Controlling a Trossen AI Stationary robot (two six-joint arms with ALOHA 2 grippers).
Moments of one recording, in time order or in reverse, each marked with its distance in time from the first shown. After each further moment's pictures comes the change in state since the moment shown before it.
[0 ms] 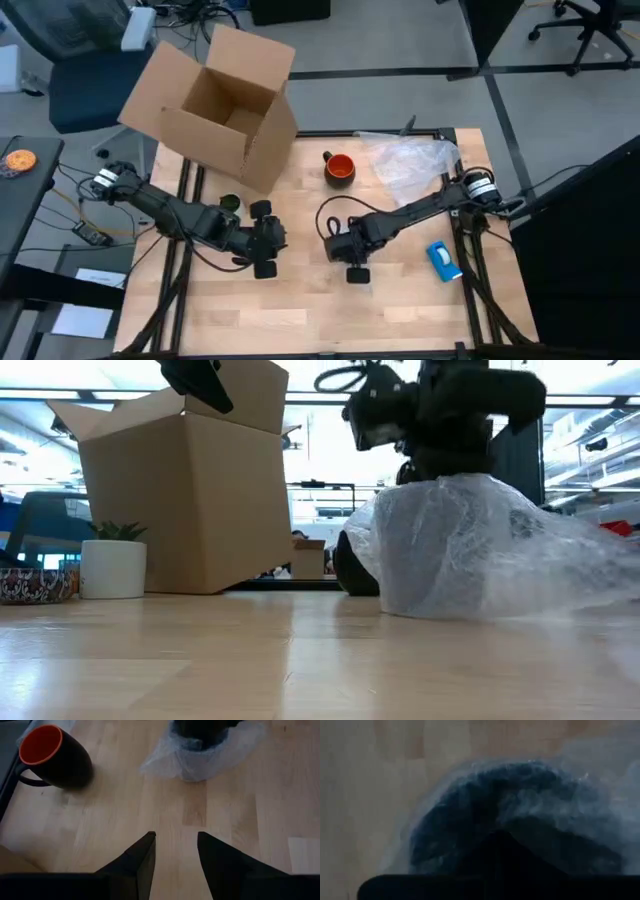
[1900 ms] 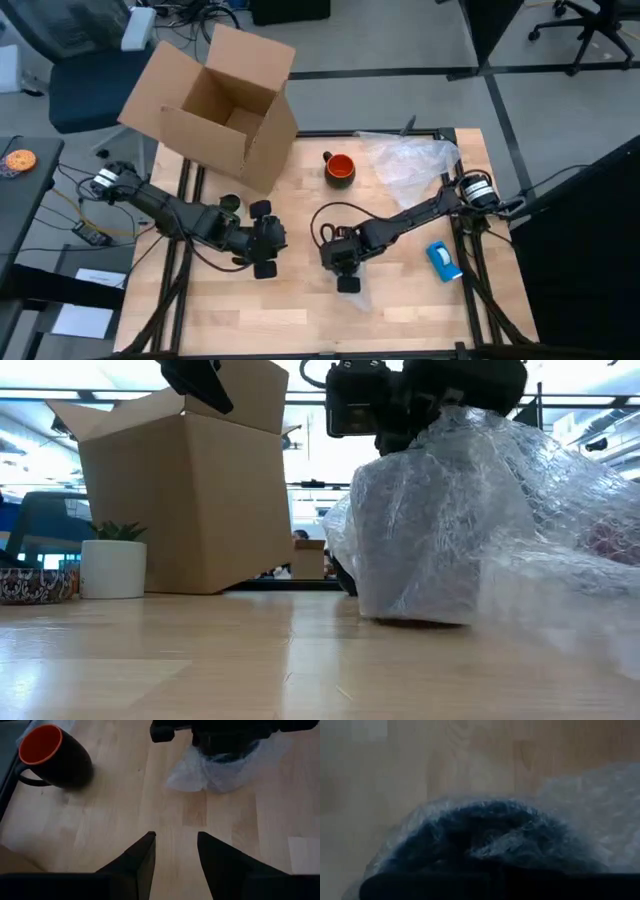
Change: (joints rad) left arm 0.000 0.000 0.000 -0.002 0.000 0.000; right arm 0.046 0.035 -0.023 0.200 -0.006 -0.002
